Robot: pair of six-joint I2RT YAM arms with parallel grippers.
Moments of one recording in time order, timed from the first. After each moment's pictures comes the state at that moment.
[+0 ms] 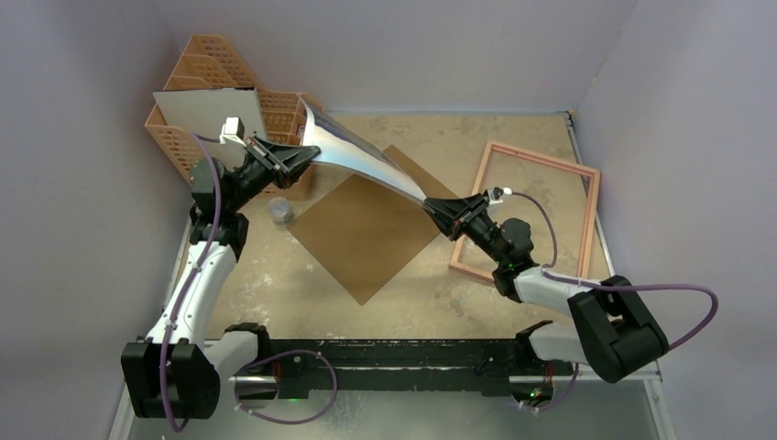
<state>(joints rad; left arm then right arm) -0.01 1.06 0.82 0.37 0.71 -1.51 0.42 1.27 0.32 1.06 -0.35 1.77</state>
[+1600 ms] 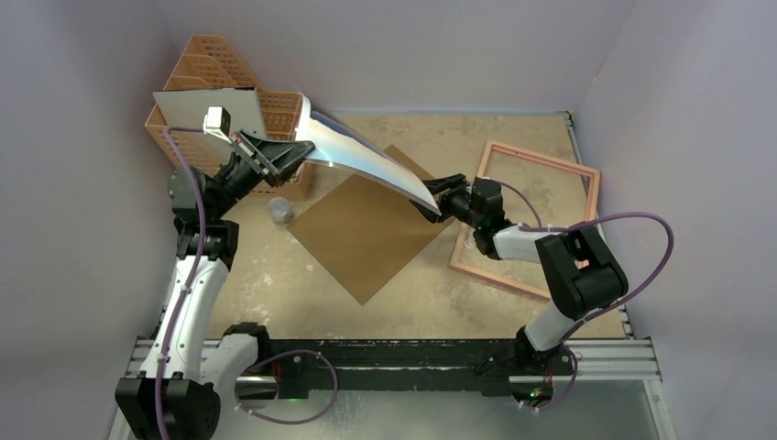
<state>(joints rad) -0.01 0.94 0.89 0.40 0.75 -1.54 0.37 1.64 0.66 0.69 -0.38 1.80</state>
